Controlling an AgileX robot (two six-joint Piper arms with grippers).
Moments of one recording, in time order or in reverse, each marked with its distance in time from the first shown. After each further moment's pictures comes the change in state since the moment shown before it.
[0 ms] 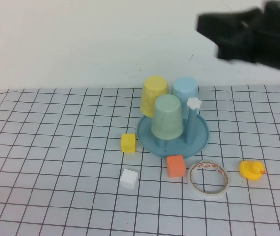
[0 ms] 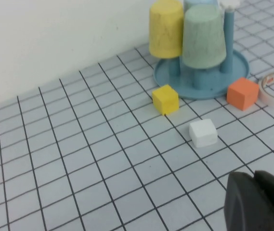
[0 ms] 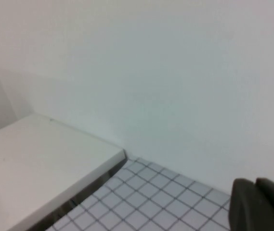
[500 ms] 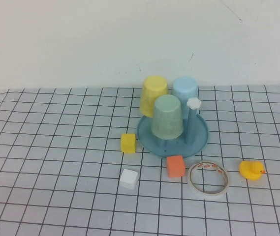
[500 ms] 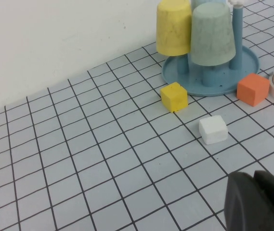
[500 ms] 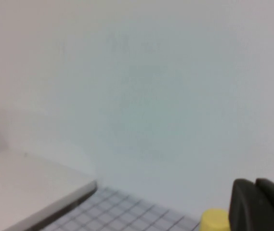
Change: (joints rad) right arm 0.000 -0.751 0.555 0.010 -0.129 -0.091; left arm 0.000 -0.020 0.022 0.039 -0.003 -0.006
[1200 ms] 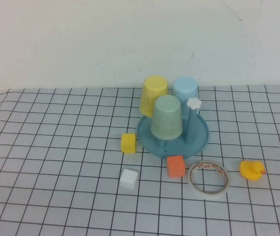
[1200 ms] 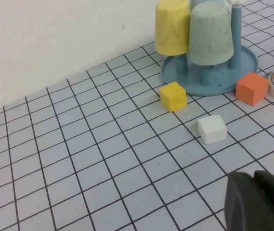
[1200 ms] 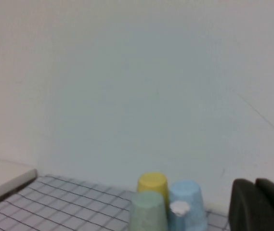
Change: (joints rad) right arm 0.000 -0.307 0.251 0.018 -0.181 -0.044; left arm 0.000 0.000 0.000 0.000 0.000 0.000
